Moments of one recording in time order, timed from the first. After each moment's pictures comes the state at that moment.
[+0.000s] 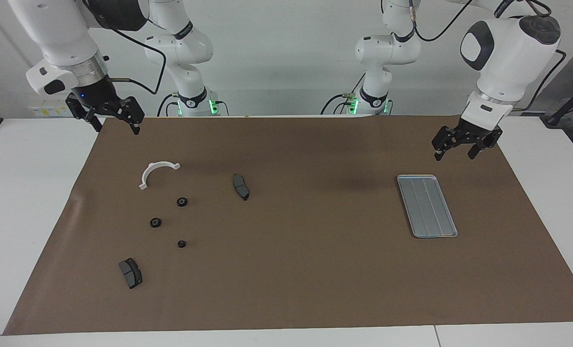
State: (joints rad) left arm -0.08 0.00 0.05 -1.75 0.00 1.83 -0.01; right arm 0.04 -0.05 -0.06 -1.63 -0.04 1.58 0.07
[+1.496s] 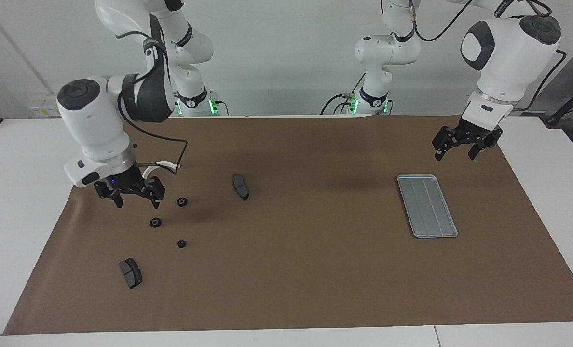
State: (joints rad) left arm -0.08 0.00 0.05 -1.75 0.00 1.83 -0.01; right arm 0.05 0.32 -0.02 -1.64 -0.04 2.09 0.07
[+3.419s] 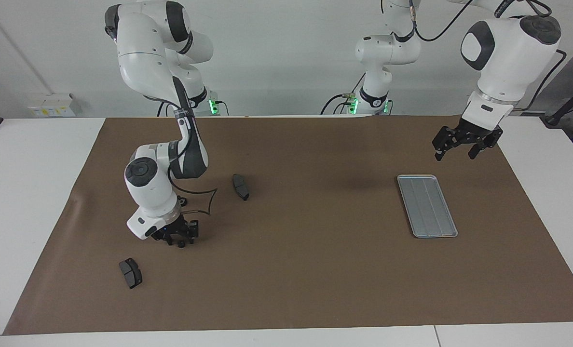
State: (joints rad) left arm -0.08 0.00 0.05 -1.75 0.00 1.83 -0.01; right arm 0.06 0.53 0.03 -1.71 -0.04 2.32 0.06
